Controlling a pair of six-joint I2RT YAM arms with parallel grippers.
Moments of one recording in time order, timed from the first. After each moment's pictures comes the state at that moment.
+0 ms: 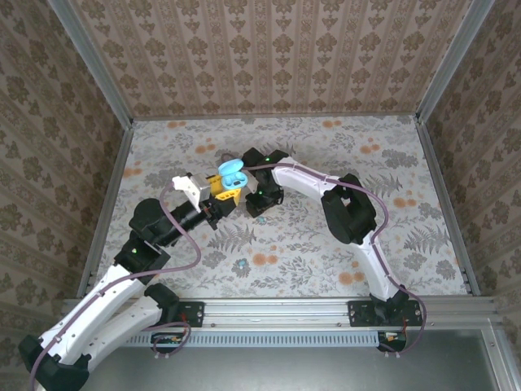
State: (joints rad) left arm -0.69 0.66 0.64 0.12 0.32 -0.07; right arm 0.70 2.29 1.90 -1.04 -0.23 0.03
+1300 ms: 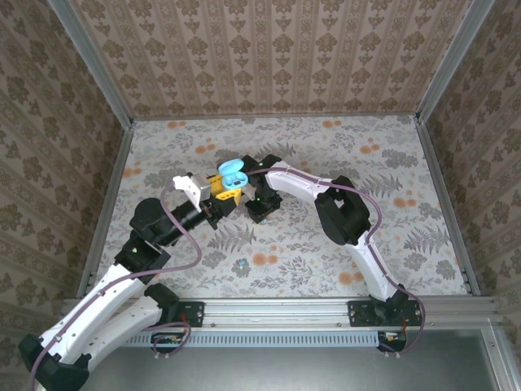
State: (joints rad) left arm -0.69 0.67 0.64 0.12 0.32 -0.07; right arm 0.73 2.33 1.93 -1.12 -0.14 0.01
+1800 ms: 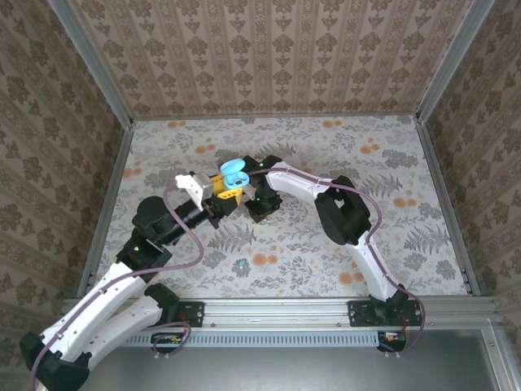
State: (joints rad) left arm -0.69 0.69 0.65 0.12 0.31 -0.07; right arm 0.72 2.31 1.90 -1.08 -0.18 0.08
